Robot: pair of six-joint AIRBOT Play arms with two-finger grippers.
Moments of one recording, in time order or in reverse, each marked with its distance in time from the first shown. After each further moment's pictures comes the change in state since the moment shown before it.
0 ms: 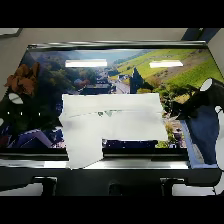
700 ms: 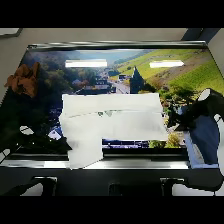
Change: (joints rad) left arm -0.039 0.216 -0.548 -0.188 0.264 0.089; right arm -0.014 0.067 -0.198 0.025 0.024 -0.034
